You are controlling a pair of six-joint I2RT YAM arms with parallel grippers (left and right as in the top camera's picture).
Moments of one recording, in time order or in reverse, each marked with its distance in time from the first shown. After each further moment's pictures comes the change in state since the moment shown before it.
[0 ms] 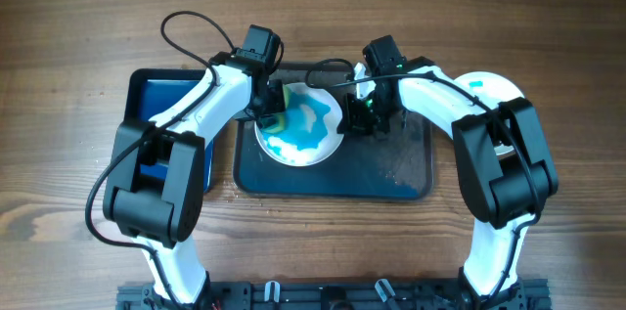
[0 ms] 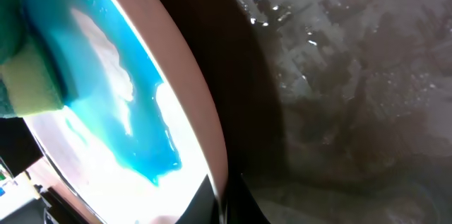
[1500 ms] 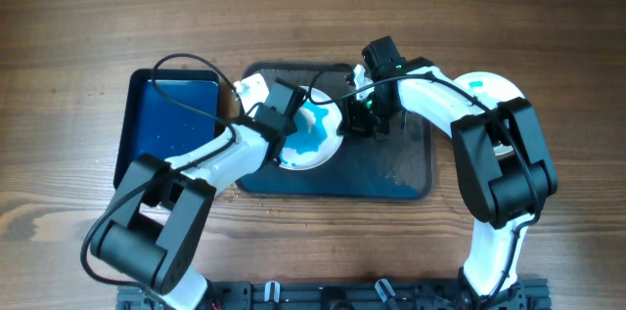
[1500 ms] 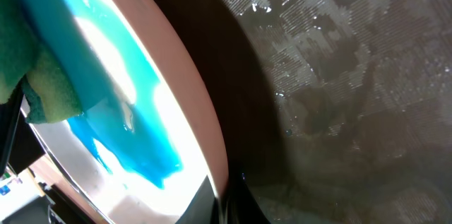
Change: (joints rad) left arm -0.188 -0.167 -0.439 0.500 -0.315 -0.389; right arm 0.003 0.002 0.000 -0.006 -0.008 0.011
